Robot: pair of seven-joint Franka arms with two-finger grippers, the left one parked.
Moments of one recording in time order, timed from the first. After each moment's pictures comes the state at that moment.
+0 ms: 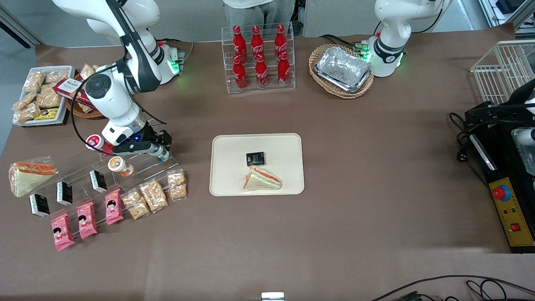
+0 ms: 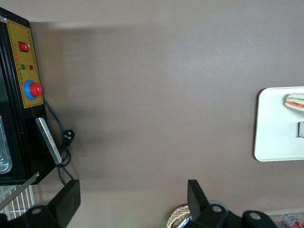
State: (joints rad) arm 0.21 -0.09 0.00 -2.56 0.02 2.60 0.13
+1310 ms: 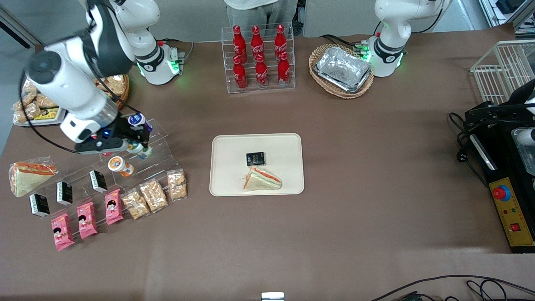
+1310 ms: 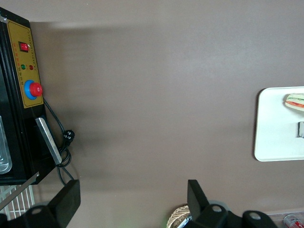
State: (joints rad) arm 0.20 -0.14 -0.01 -2.13 0.02 2.05 0.14
